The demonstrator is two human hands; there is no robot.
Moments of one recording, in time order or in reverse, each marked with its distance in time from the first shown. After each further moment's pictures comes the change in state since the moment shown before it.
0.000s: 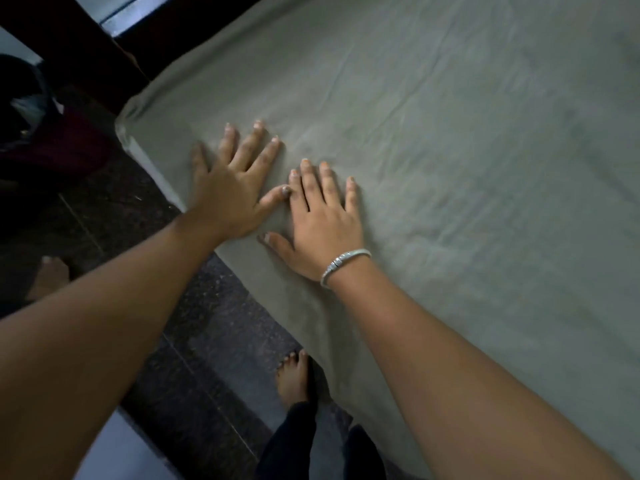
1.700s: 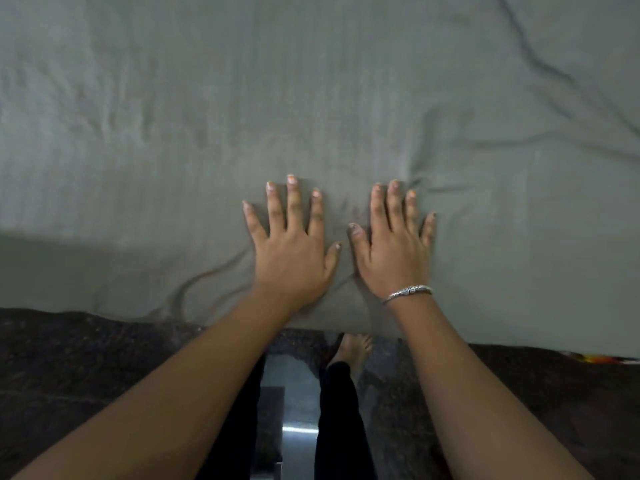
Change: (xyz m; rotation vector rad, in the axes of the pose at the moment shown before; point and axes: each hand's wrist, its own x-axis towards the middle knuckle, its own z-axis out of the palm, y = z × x) left_hand -0.171 0.399 0.004 -0.065 -0.167 0.524; right_hand -0.393 0.185 0.035 0.074 0.075 1.012
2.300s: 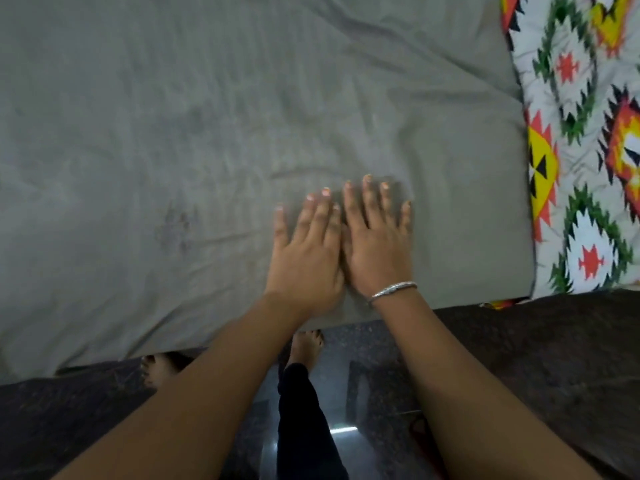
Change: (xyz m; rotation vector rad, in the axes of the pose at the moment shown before) left_hand 0.013 0.203 0.020 0.011 0.045 0.367; right_hand -0.028 0.179 -0.011 0.045 0.063 0.074
